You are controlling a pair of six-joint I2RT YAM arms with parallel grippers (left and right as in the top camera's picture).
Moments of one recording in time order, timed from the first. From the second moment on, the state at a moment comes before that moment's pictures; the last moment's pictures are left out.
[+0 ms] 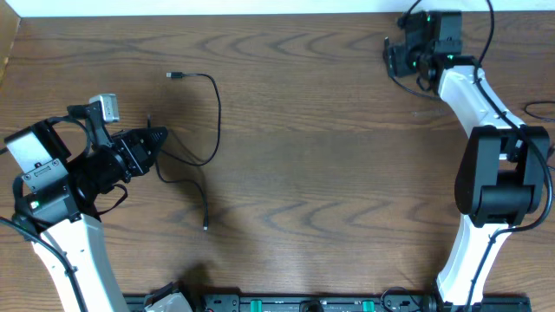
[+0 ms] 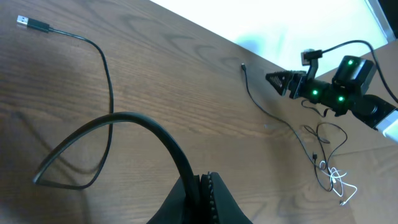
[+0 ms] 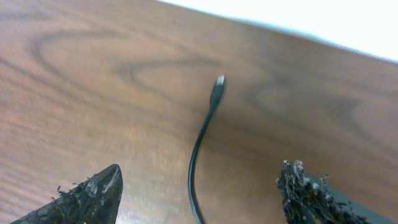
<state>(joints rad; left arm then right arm) 0.51 1.13 1.10 -0.88 0.95 0.02 0.02 2.15 1.65 -0.26 -0.17 -0.19</state>
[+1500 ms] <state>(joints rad) 0.51 1.13 1.10 -0.89 0.95 0.02 0.01 2.36 1.75 -0.49 -0.23 -0.14</state>
